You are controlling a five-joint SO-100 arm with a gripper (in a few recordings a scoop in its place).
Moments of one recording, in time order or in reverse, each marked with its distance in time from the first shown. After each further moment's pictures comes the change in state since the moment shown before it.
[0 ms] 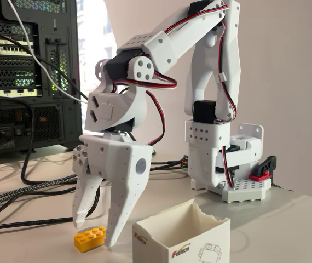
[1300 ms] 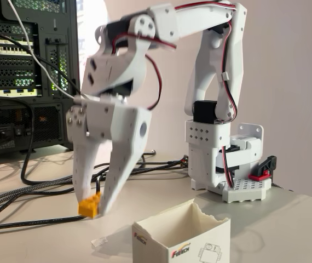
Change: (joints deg) arm -0.7 11.5 -8.0 13.4 -18.6
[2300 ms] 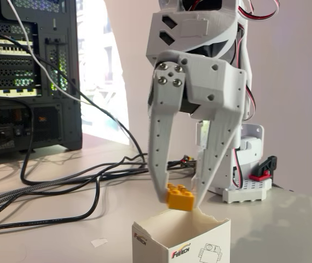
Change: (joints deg) arm -26.0 6.2 -1.4 -0.3 1.8
